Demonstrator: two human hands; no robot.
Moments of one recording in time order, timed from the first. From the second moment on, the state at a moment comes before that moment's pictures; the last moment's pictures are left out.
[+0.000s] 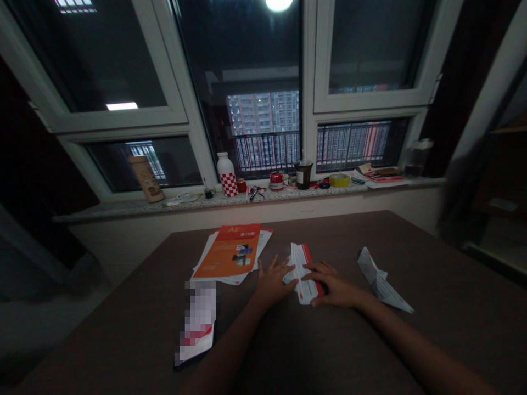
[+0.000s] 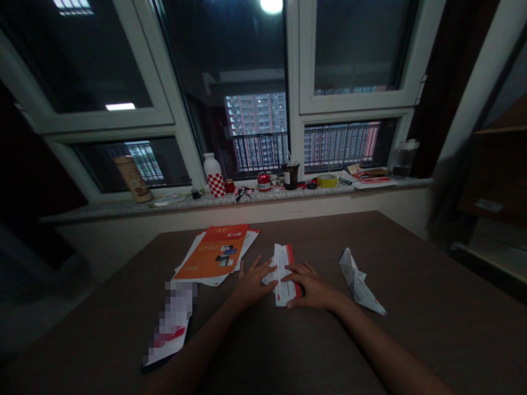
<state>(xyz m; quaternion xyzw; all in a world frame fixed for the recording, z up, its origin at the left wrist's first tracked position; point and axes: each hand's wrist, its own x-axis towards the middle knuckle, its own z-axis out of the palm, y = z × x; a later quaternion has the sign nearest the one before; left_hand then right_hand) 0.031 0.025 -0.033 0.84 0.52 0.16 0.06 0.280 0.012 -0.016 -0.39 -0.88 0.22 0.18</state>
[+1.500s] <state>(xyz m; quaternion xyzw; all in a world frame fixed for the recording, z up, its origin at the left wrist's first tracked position) 0.032 0.018 -0.020 0.85 0.49 0.16 0.08 0.275 0.018 -0.025 -0.37 -0.87 0.17 0.26</state>
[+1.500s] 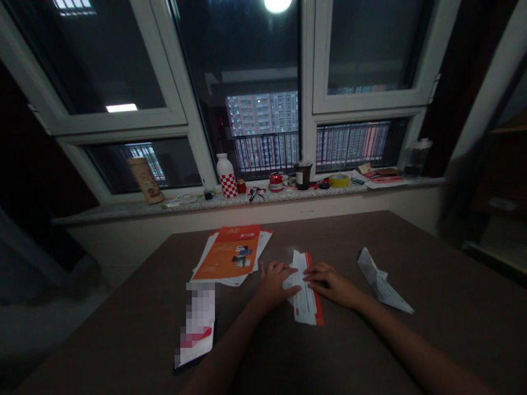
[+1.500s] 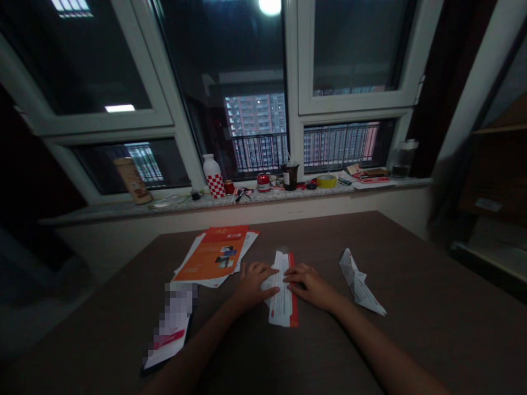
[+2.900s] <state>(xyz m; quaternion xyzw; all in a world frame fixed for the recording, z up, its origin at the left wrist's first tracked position) 0.028 0.016 -0.023 0.83 0.52 0.15 0.09 0.266 0.041 -0.029 -0.48 -0.84 0.13 0.22</state>
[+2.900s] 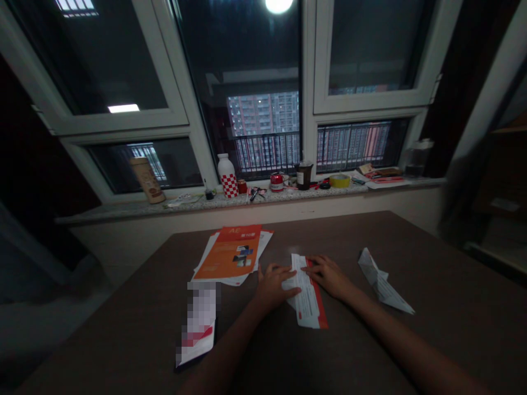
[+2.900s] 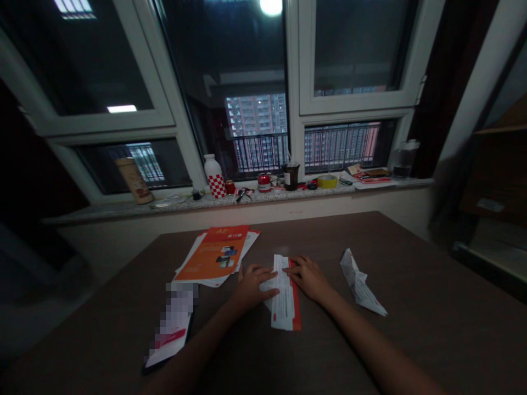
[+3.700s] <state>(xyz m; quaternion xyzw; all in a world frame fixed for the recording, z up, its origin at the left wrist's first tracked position) 0.032 0.012 -0.017 0.84 0.51 0.17 0.04 0.271 0.037 -0.036 -0.44 -0.85 0.15 0.25</state>
